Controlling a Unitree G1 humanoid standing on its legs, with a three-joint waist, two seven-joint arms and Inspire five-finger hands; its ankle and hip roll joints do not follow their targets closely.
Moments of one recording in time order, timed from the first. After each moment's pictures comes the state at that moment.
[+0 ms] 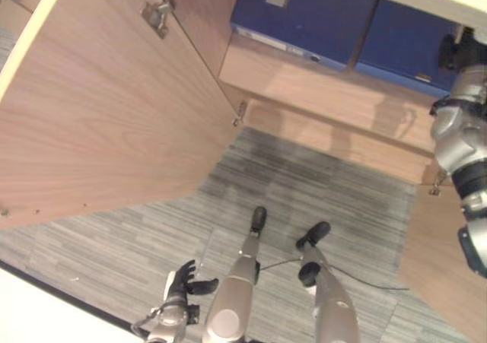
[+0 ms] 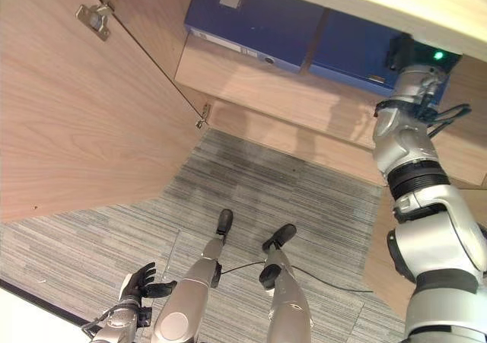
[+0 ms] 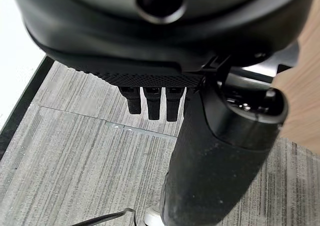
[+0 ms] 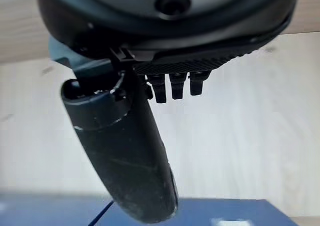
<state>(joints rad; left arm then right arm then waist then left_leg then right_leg) -0.09 0.25 -0.23 1.04 -0.26 -0.15 0.23 -1.16 -0.82 0.62 0.82 -0.56 0.20 -0.75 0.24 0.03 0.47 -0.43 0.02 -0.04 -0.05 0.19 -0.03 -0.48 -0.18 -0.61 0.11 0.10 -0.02</state>
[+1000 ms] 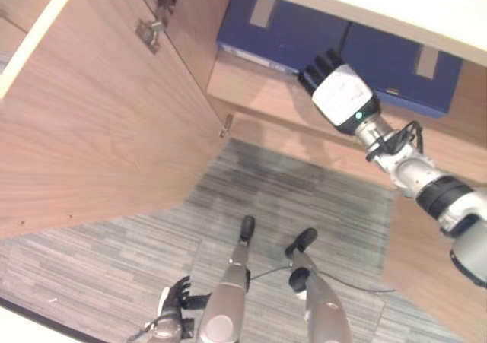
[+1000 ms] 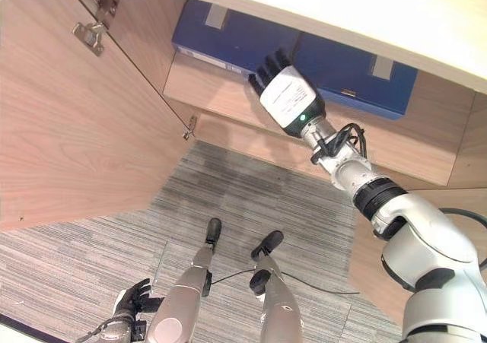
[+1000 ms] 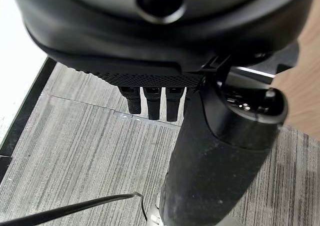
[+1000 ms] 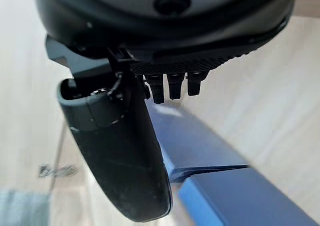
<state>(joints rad) -0.06 0.25 -0.19 1.10 -0.26 -0.15 0.19 -1.17 -0.79 1.16 0.72 -1.06 0.13 -0.52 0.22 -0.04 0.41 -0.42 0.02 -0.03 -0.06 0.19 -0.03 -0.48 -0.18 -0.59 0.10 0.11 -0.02</state>
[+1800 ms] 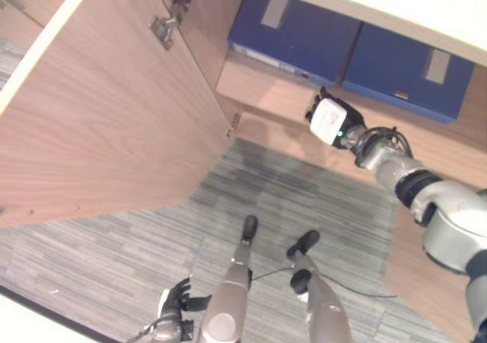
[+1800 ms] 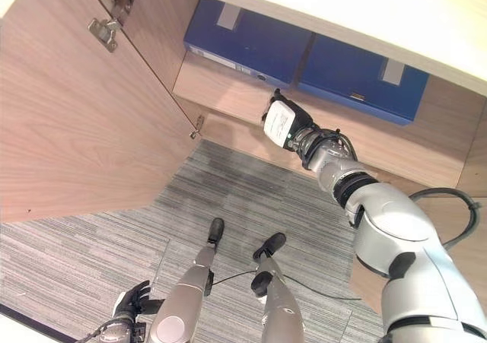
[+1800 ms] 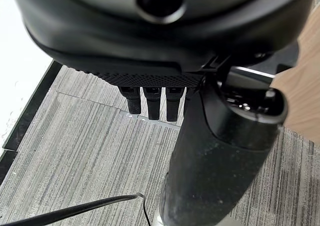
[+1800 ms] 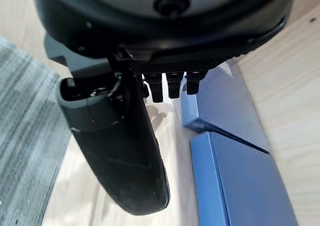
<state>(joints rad) -0.05 0.25 -0.19 1.11 -0.27 -0.15 0.18 -1.26 -0.61 1.31 1.11 -1.29 0.14 -0.33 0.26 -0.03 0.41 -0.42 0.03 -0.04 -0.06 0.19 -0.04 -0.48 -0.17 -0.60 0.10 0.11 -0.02</state>
